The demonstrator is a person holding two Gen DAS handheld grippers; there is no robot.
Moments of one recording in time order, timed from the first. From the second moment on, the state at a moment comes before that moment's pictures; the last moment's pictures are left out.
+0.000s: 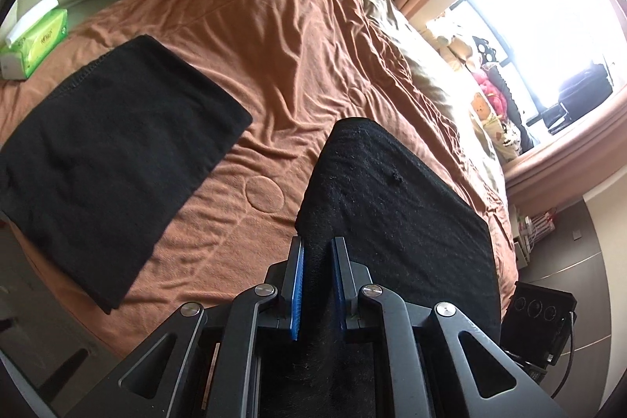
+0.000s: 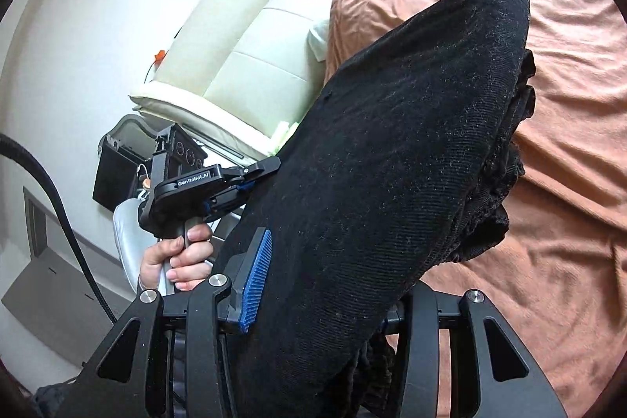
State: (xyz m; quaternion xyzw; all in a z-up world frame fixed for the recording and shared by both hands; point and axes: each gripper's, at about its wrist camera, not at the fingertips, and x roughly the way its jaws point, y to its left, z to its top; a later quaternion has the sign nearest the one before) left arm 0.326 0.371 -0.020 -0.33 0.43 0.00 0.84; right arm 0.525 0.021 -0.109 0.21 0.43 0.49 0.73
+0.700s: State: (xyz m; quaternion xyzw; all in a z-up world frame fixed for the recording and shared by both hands) left arm 0.368 0.573 -0.044 -0.31 0.43 0.08 0.85; right arm 0.619 0.209 -0.132 0.14 0.43 0.56 0.70
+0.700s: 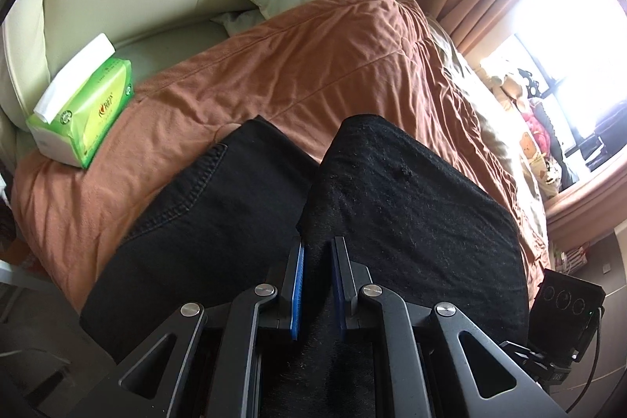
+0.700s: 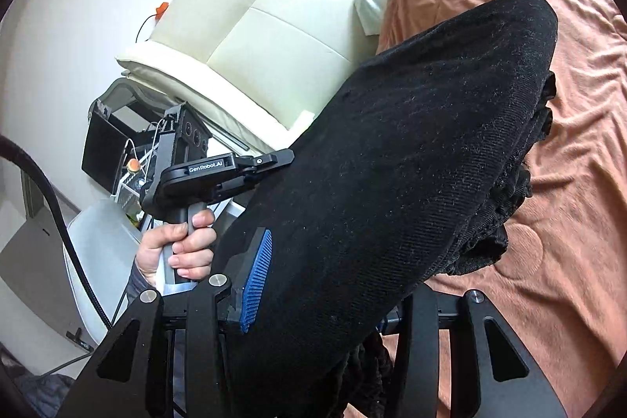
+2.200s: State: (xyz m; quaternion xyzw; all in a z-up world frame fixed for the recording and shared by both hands) left arm 0.308 0.543 -0.060 -0.28 0.39 0.23 0.85; right arm 0.646 0.239 -0.205 0.21 0.51 0.46 0.70
